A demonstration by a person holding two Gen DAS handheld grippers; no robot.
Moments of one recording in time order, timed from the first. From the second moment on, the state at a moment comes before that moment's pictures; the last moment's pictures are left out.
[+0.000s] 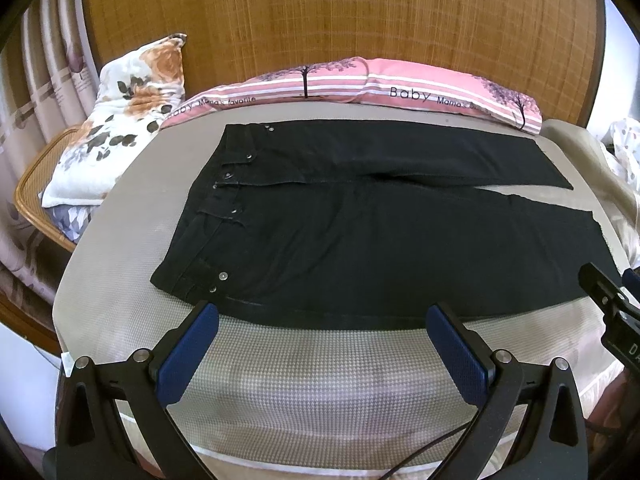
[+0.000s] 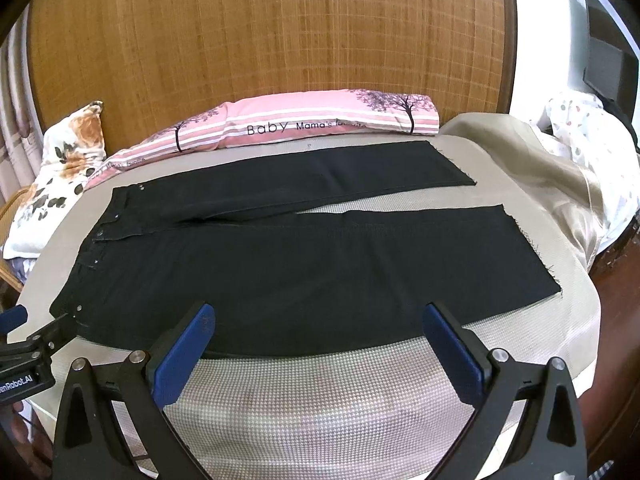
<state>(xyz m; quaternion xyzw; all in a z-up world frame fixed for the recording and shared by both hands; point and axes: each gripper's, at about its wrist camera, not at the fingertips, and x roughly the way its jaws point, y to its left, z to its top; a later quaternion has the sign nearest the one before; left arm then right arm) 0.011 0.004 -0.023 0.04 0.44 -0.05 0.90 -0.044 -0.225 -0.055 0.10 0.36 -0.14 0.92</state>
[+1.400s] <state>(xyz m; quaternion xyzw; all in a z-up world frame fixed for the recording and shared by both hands) 0.093 0.032 -0.027 0.03 0.45 -0.04 0.89 0.032 -0.242 -0.060 0.11 0.42 -0.12 0.89</state>
